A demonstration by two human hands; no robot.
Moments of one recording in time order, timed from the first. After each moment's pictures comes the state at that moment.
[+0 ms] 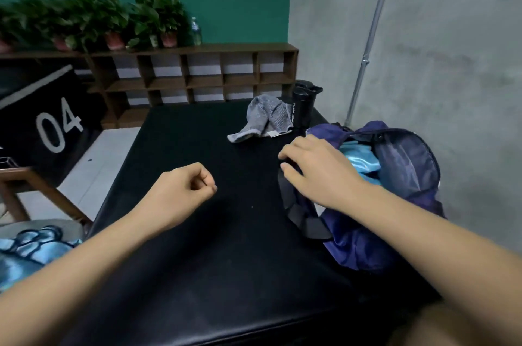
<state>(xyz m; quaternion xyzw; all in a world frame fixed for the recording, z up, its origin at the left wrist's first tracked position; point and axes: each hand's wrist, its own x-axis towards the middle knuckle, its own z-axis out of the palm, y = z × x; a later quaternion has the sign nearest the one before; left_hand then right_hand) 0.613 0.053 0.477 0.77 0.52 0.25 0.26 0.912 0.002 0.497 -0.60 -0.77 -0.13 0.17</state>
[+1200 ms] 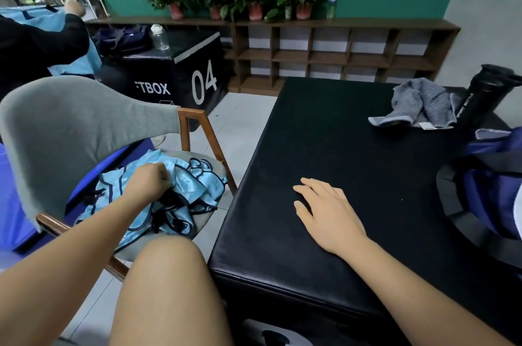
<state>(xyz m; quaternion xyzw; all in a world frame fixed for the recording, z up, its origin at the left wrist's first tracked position) 0.206 0.086 0.341 0.57 0.80 0.14 0.07 0.666 0.031 0.343 -0.55 -0.82 0.05 0.16</state>
